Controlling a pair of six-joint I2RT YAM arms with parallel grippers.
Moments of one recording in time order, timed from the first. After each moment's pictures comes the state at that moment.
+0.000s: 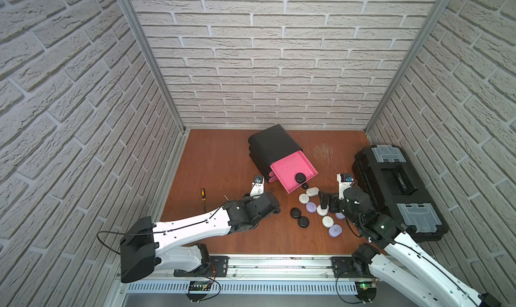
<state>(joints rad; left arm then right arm) -1.12 1.20 0.86 -0.55 -0.63 -0.71 0.51 0.64 0.54 -0.56 0.31 0.42</state>
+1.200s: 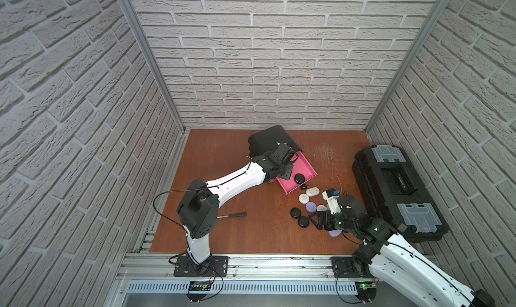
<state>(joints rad) -0.83 1.81 1.49 -0.56 -0.18 -0.35 0.51 0.65 0.42 -0.64 -0.19 0.51</state>
